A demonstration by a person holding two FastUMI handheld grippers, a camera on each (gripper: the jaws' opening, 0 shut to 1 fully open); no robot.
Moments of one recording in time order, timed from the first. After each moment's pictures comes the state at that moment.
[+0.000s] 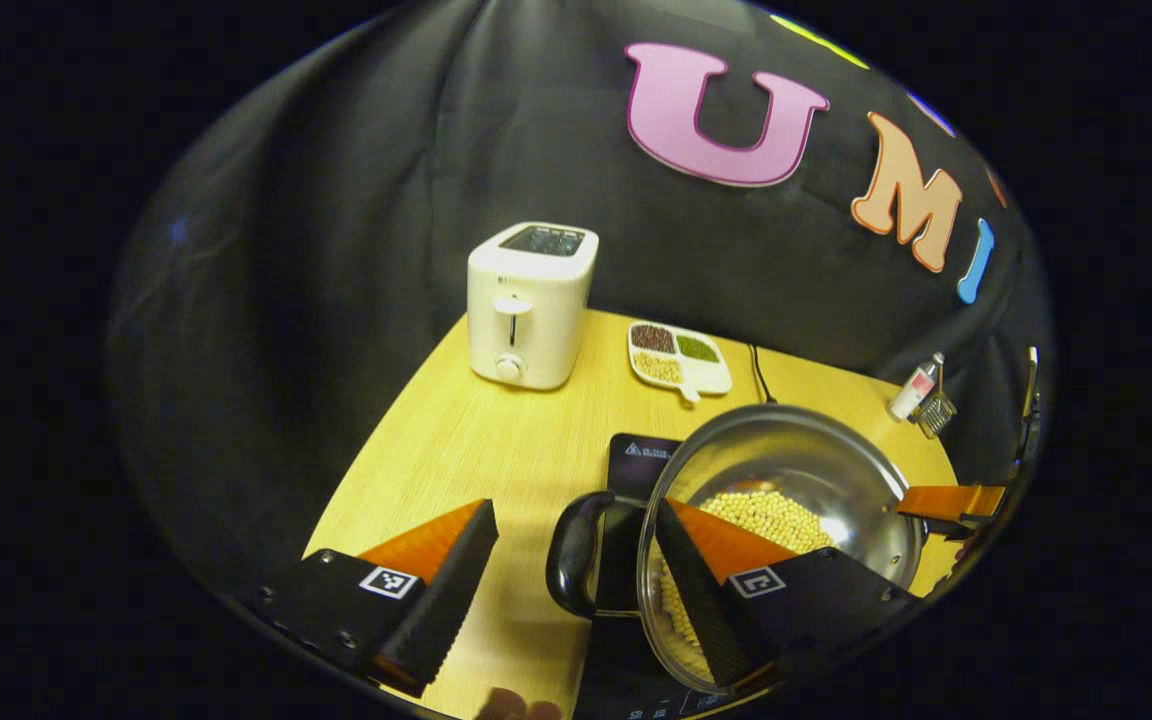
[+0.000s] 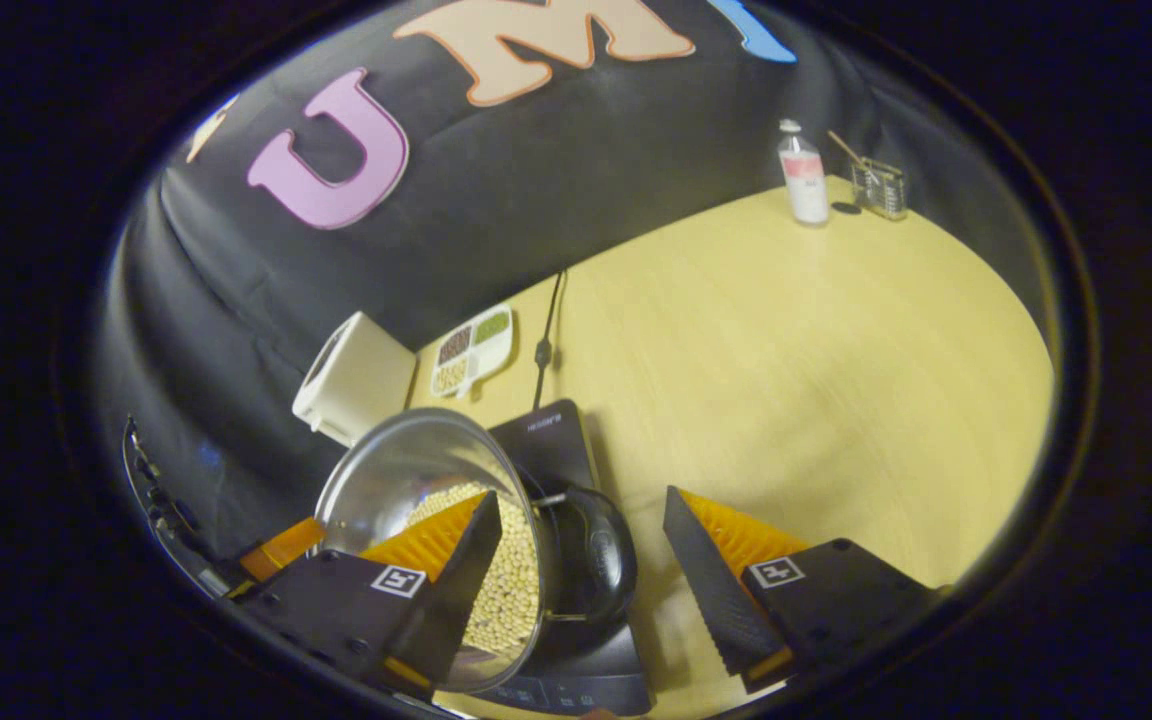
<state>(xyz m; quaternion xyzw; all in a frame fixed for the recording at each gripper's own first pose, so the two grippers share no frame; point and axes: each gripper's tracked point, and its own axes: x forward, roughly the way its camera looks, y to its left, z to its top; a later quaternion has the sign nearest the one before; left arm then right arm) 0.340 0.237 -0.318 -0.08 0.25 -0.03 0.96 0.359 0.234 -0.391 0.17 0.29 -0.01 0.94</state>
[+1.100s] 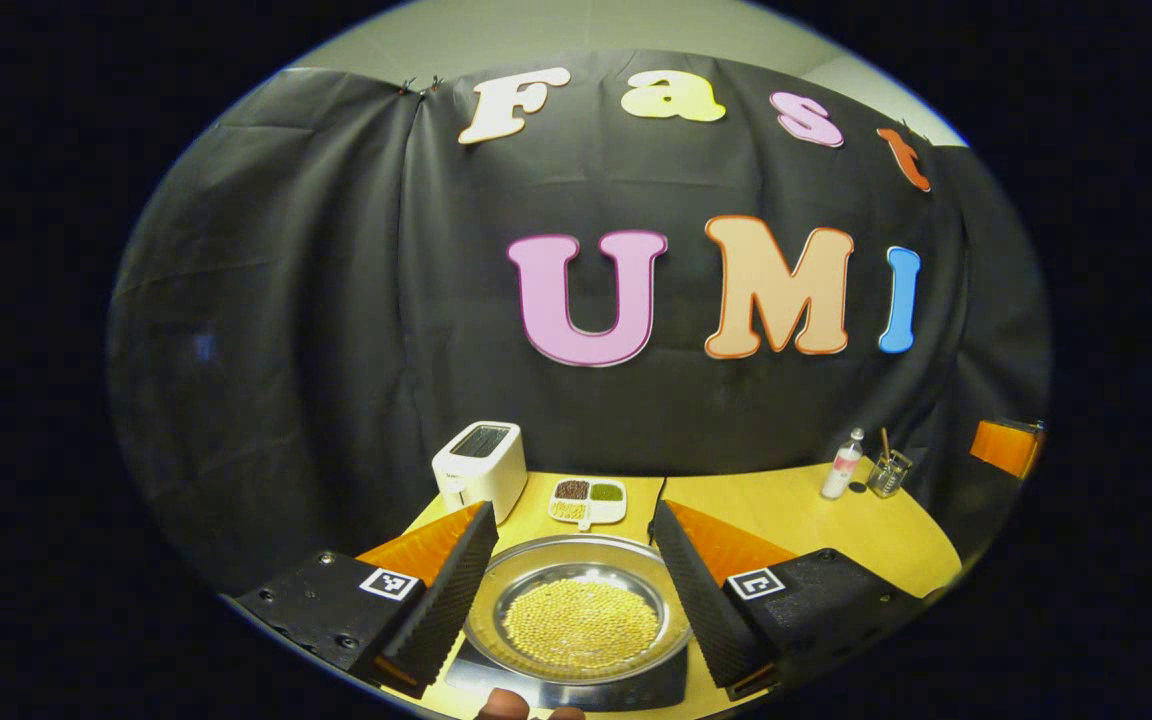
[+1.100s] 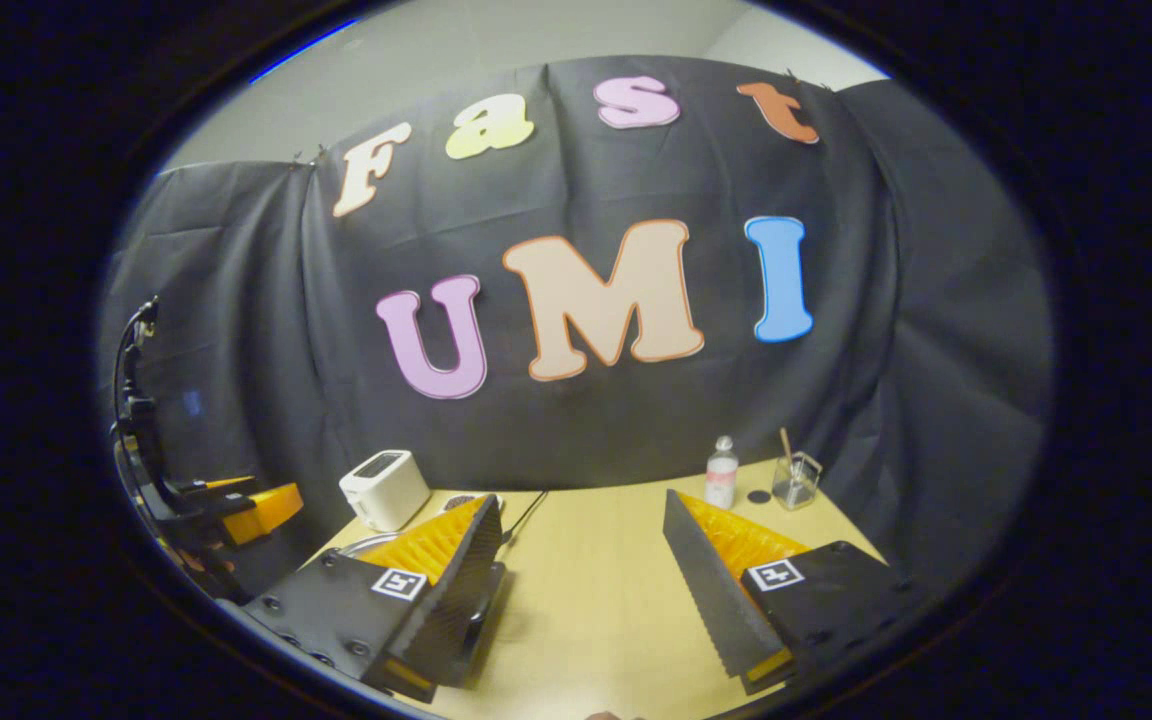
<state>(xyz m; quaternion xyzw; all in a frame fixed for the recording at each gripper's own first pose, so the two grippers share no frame) 0.209 0.048 -0.087 0.00 0.04 0.01 1.00 0.222 0.063 -0.101 0.01 0.00 0.05 1.00</state>
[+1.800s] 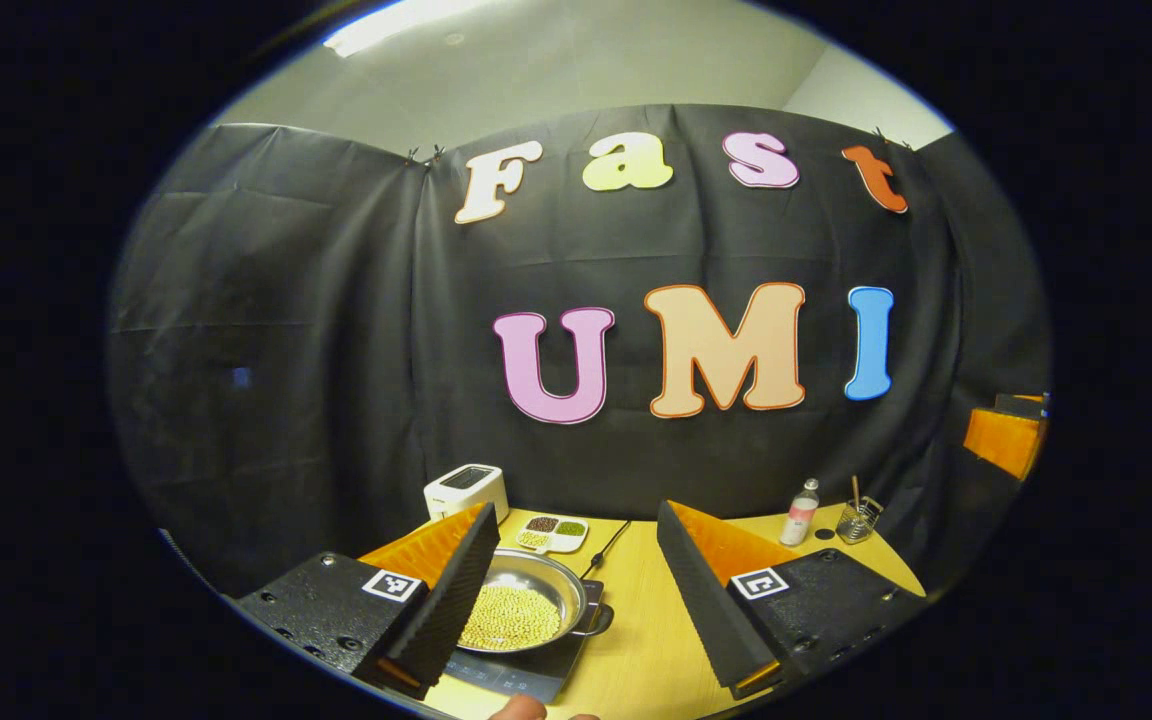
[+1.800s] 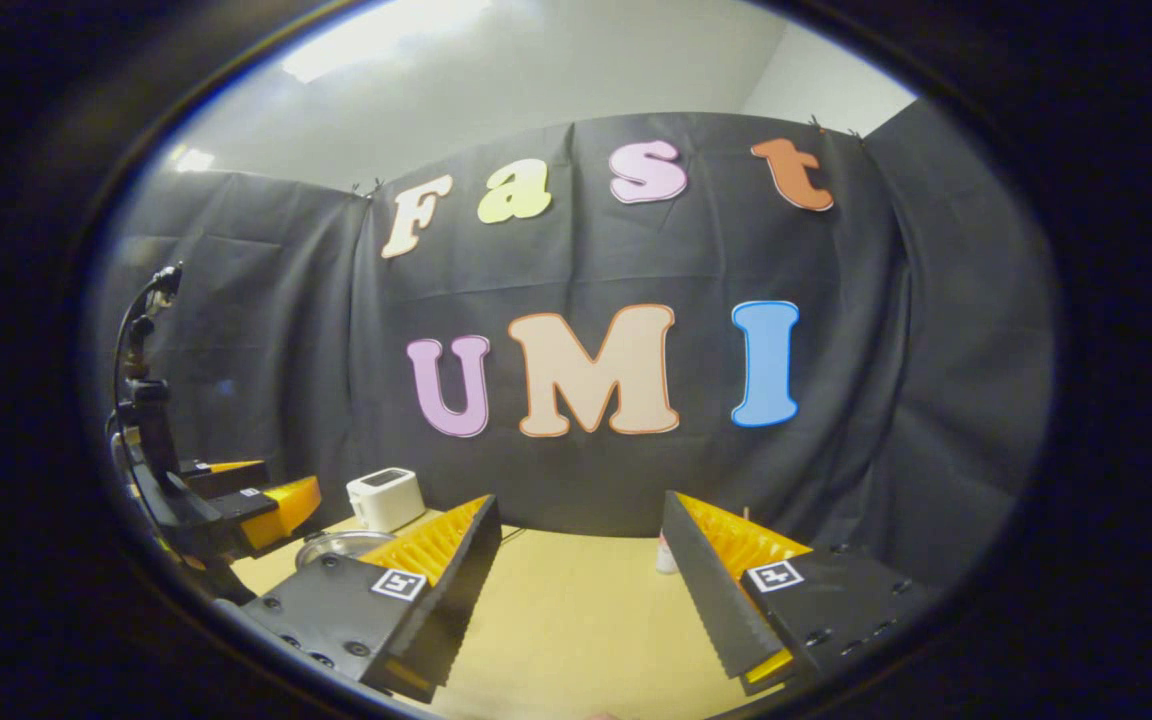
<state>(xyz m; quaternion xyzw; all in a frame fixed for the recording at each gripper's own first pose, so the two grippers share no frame) 0.131 -0.089 -0.052 0.00 -0.03 0.06 1.00 0.170 -0.044 -0.046 -0.04 -0.07 0.11 0.99</state>
